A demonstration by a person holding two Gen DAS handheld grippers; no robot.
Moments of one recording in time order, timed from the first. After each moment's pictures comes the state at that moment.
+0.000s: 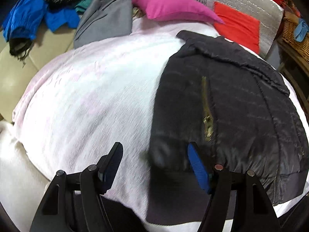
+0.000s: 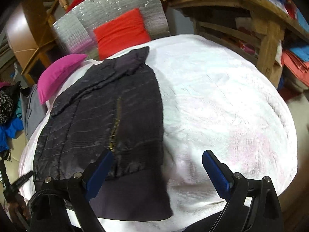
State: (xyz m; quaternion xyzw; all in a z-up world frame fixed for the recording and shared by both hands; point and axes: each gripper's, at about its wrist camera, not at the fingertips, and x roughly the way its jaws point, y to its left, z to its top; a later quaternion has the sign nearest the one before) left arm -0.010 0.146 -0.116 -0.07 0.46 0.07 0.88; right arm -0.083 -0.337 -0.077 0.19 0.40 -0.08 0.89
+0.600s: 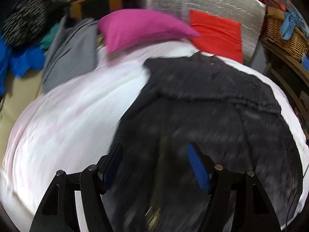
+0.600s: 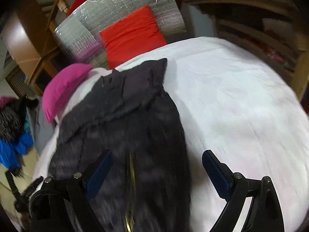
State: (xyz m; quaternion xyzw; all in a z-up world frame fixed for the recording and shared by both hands) left arm 0.112 0.082 -0.077 -0.02 0.41 0.00 0.91; right arm 0.096 -0.377 -0.053 0.23 0.40 0.00 0.89
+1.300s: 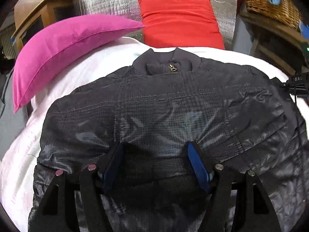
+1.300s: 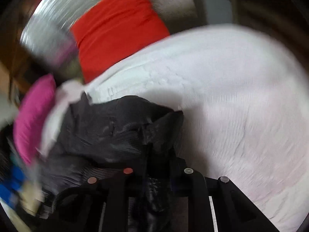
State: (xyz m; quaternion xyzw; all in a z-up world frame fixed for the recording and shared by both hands) left arm 0.297 -0.072 -0.139 0.07 0.40 -0.06 0.91; right arm 0.361 -0.392 -0.095 0.15 0.46 -0.05 0.88
